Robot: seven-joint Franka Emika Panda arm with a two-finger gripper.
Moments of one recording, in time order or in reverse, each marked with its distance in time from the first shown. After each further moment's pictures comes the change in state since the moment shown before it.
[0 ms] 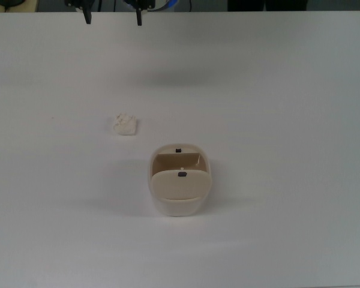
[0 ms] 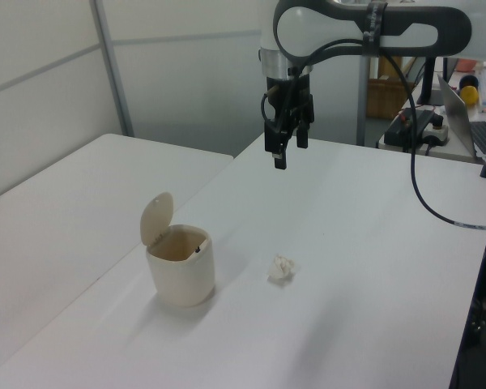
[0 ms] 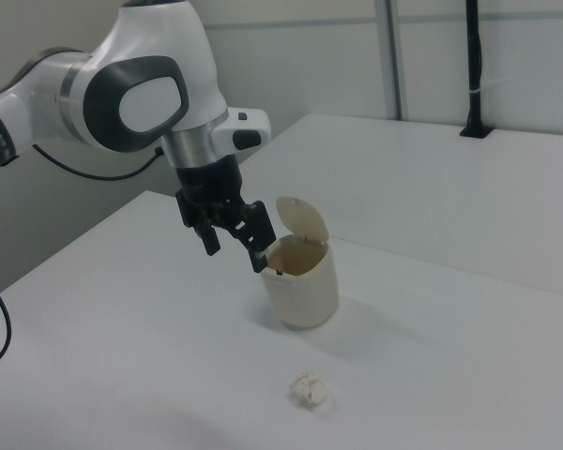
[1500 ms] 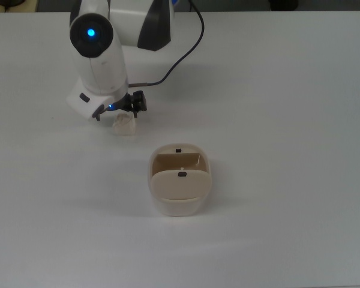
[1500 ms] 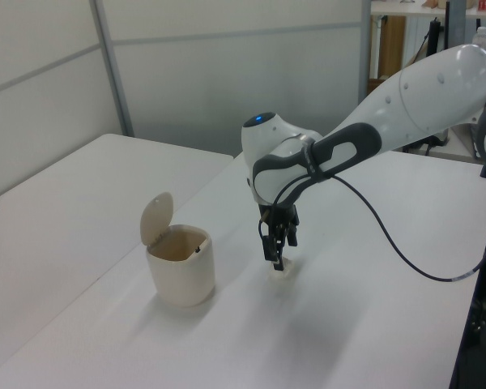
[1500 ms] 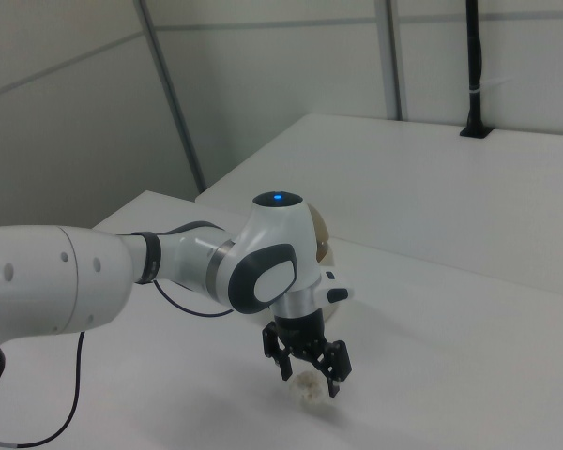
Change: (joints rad) arm -0.018 0.325 -0.023 -0.282 -0.020 0.496 -0.152
